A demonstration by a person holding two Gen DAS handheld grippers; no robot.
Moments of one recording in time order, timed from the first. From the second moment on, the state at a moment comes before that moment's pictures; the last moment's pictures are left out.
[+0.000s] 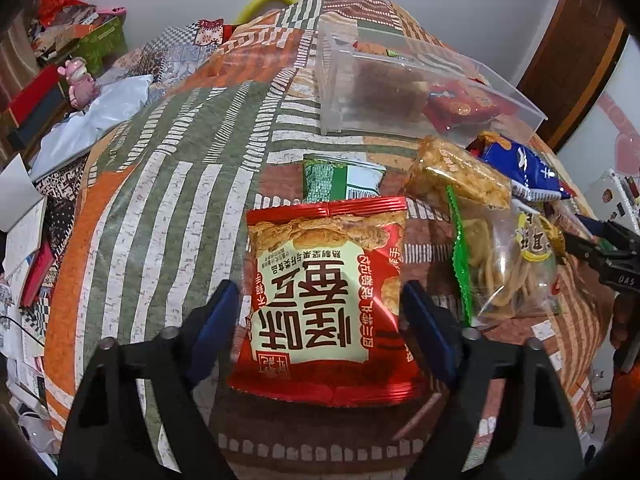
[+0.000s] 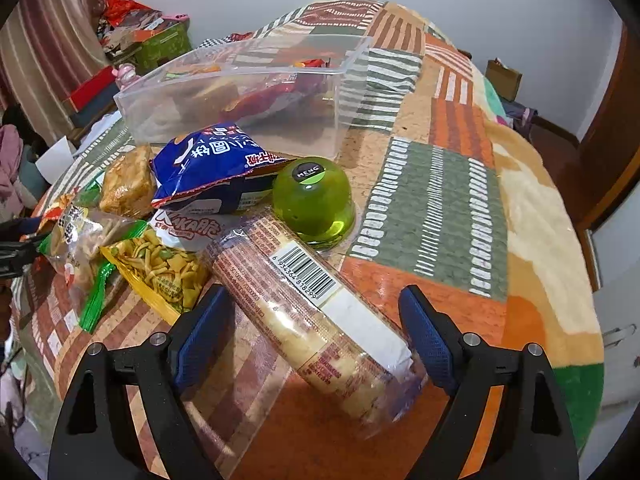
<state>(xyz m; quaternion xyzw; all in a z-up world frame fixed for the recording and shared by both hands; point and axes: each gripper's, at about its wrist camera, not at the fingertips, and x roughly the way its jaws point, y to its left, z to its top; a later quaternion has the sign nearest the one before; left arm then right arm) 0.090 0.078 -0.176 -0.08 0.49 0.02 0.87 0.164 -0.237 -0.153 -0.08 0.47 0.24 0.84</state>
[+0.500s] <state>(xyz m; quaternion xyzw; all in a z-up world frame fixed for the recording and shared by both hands) 0.076 0.081 -0.159 -0.06 0.45 0.03 0.89 0.135 -0.236 -0.143 -0.07 0.46 0.26 0.84</state>
